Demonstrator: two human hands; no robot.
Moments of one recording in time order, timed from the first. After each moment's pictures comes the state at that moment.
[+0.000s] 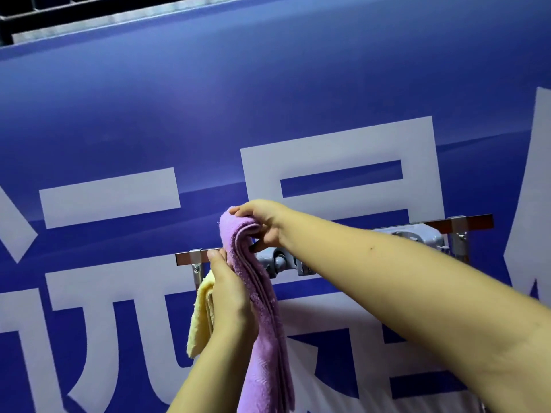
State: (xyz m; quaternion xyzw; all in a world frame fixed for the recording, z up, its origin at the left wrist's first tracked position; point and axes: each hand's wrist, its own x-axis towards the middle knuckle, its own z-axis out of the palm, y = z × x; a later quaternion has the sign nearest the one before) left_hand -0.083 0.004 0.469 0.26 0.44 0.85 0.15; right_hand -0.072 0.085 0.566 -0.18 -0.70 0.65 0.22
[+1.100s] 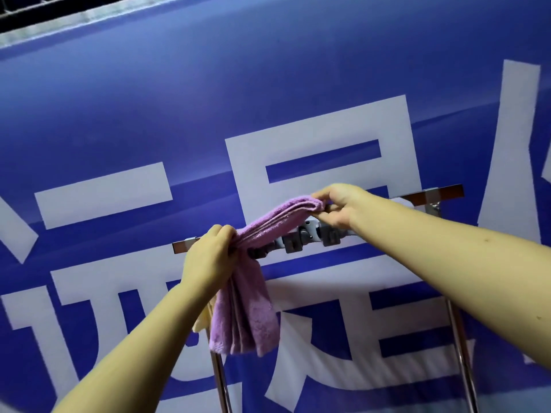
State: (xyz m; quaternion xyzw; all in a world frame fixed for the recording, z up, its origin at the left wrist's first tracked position) left_hand -0.142 -0.010 0.480 0.52 0.73 0.25 -0.35; right_hand 0.053 0.126 0.539 -0.20 -0.43 0.79 0.40
